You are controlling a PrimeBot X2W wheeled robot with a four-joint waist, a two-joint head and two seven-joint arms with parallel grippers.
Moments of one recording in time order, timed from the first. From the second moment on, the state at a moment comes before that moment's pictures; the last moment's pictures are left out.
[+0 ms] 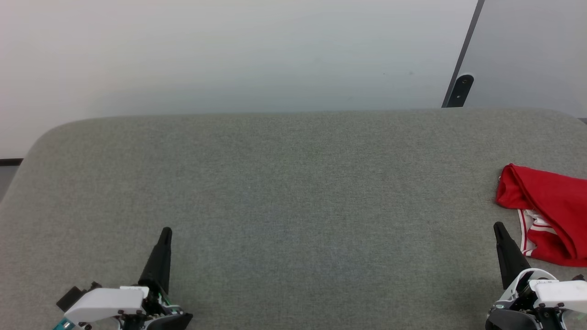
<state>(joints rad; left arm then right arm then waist) -0.10 0.07 0.09 0.25 -1.63 -0.13 0.10 -0.11 -0.05 -0.11 0.25 1.61 0.13 0.11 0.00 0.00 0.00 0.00</state>
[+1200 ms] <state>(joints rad) -0.10 0.06 0.10 0.25 -1.63 -0.13 0.10 -0.11 -0.05 -0.11 0.25 1.61 0.13 0.11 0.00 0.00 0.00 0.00</state>
